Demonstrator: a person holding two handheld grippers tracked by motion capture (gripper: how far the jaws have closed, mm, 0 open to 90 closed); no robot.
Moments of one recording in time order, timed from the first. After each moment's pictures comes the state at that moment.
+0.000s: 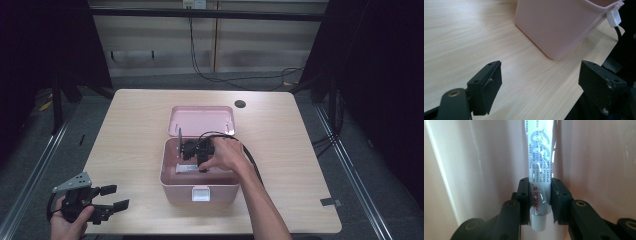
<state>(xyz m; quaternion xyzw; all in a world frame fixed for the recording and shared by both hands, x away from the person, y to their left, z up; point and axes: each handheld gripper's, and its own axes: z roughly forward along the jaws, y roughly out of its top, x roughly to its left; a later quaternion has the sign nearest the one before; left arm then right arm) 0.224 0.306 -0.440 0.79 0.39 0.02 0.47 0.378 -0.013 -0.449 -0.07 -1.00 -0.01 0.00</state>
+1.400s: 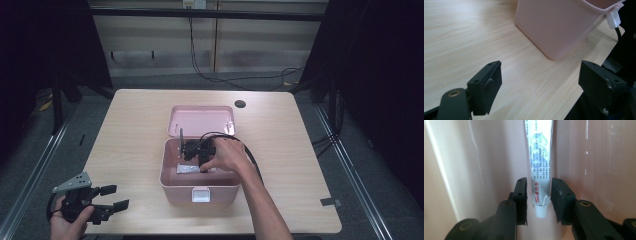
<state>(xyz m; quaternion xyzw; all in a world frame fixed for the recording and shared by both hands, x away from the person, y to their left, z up) 0.224 0.306 -0.439 0.80 0.39 0.02 0.47 0.374 -0.016 -0.445 -0.08 -1.00 -0.01 -0.01</state>
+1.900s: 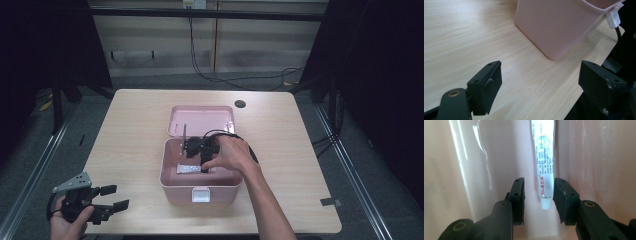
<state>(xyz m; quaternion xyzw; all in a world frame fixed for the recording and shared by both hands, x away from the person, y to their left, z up) 0.224 0.306 -0.439 0.80 0.39 0.02 0.47 0.369 -0.026 -0.425 -0.09 -1.00 -0.04 0.00</state>
